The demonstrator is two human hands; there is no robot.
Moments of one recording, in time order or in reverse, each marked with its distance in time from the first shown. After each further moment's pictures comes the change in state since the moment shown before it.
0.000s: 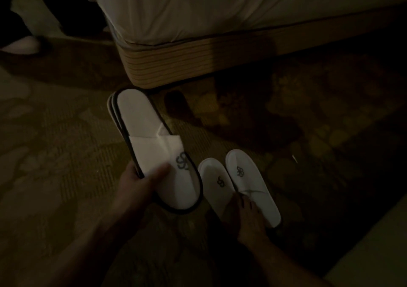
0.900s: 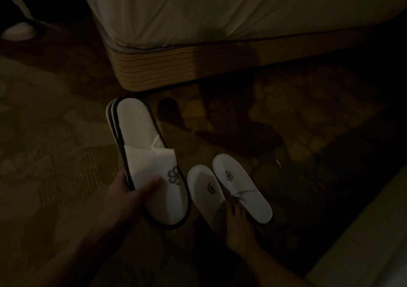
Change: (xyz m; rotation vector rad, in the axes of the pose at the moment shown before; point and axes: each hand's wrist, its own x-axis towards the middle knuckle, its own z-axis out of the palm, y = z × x) left_hand -0.003 -0.015 -0.006 0.045 -0.004 -0.018; right_hand 0.002 0.016 0.019 -0.047 0.033 0.030
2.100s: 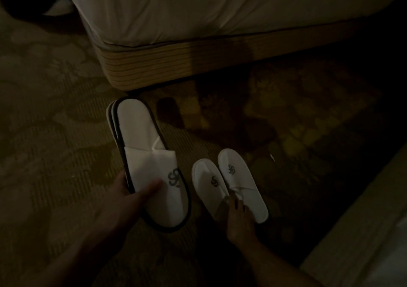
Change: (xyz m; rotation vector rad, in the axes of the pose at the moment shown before) left_hand -0.007 0.000 0.012 0.032 -0.061 -0.023; right_hand -0.005 0.009 -0.011 0.094 0.029 0.119
